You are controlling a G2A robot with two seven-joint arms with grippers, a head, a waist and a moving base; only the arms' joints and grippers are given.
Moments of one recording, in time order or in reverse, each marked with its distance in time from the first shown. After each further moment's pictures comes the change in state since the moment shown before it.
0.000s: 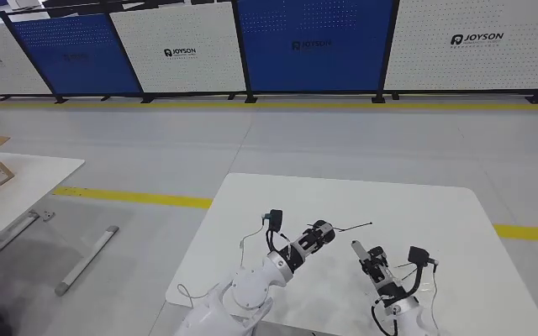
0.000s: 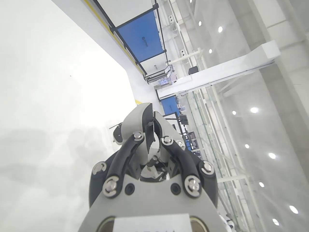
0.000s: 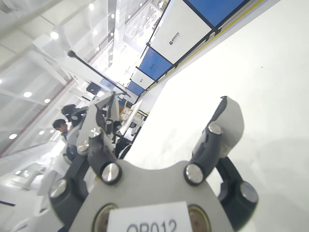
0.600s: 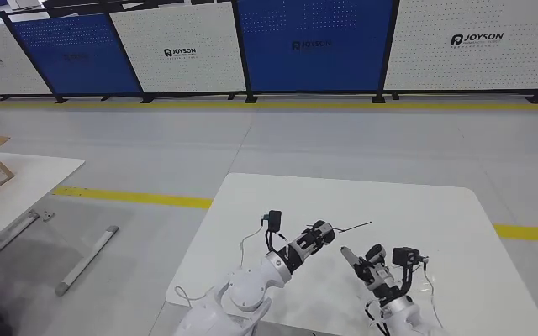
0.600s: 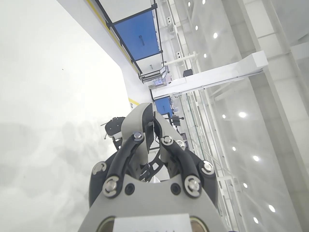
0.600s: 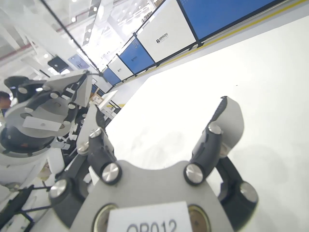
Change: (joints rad) left arm 0.013 0.000 -0.006 -0.027 -0.039 0.030 -0.022; right arm 0.021 0.007 -0.032 0.022 -0.317 0.003 -0.059
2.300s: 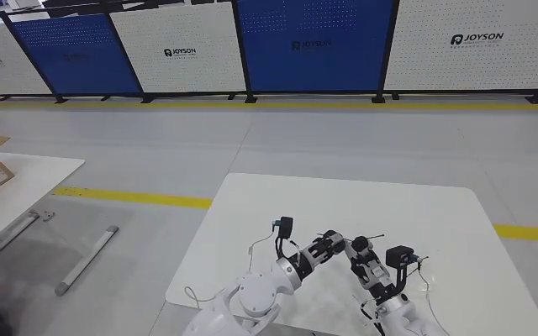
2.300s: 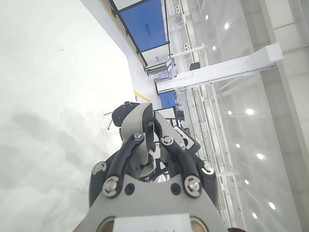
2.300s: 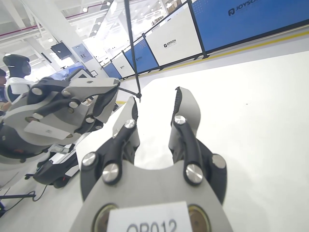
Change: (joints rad) left arm -0.021 -0.017 0.066 0.024 0.033 0.038 0.011; right arm 0.029 -0.008 -0.023 0.034 -0.071 -0.060 -0.092
